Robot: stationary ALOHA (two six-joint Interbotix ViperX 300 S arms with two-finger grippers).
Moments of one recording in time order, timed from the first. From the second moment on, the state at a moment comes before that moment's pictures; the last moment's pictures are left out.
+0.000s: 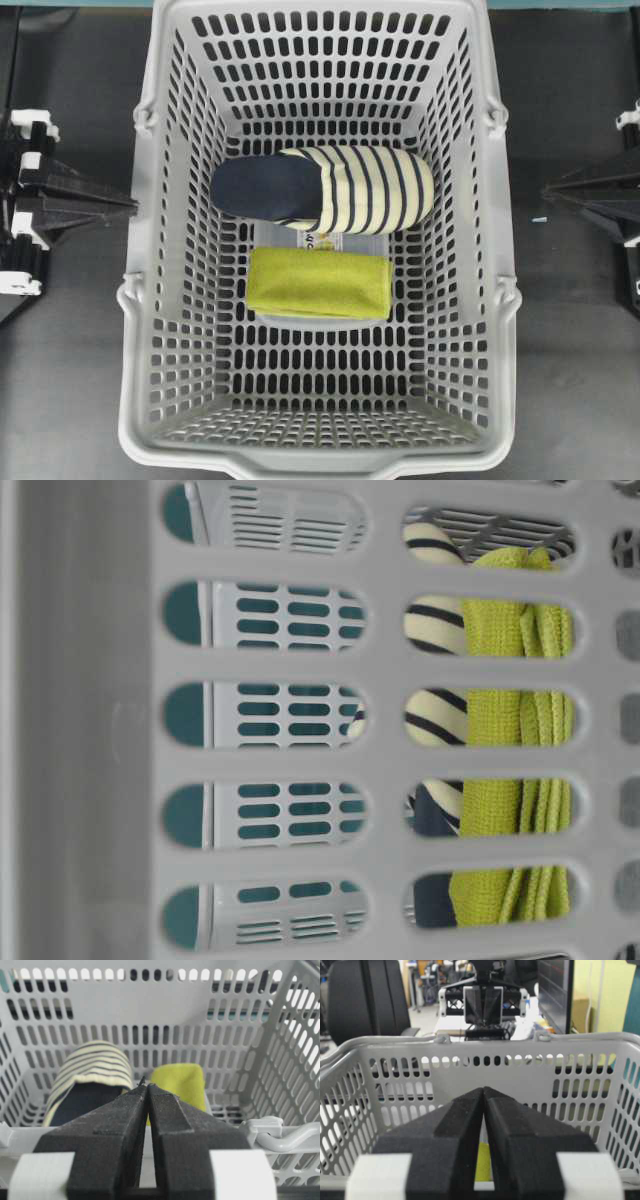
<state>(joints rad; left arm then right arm) 0.00 -0.96 1.17 0.00 -0.29 0.00 0.00 -0.97 1.18 0.00 -0.29 0.00</state>
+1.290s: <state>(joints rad) -0.05 -0.17 0.18 0.04 0.82 0.00 0.00 -0.97 1.12 0.02 0.00 0.05</state>
